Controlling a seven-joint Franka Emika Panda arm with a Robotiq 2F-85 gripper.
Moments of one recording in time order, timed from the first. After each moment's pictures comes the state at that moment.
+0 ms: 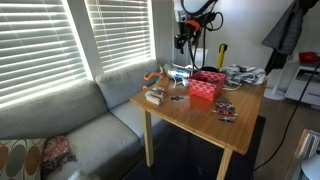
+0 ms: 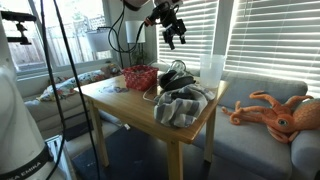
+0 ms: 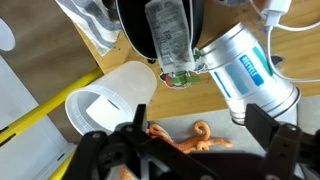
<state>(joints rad) 0.04 0.14 0.12 -1.68 -0.46 1.90 0.51</state>
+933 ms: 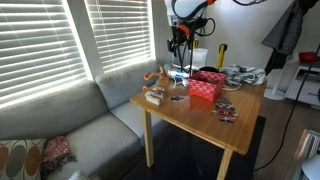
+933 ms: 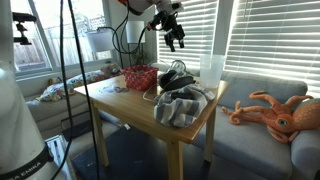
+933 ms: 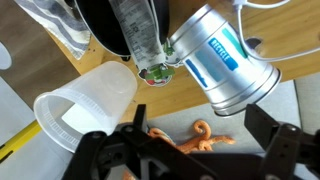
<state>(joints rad) 0.10 0.26 0.09 -1.56 -0.43 1.88 0.62</state>
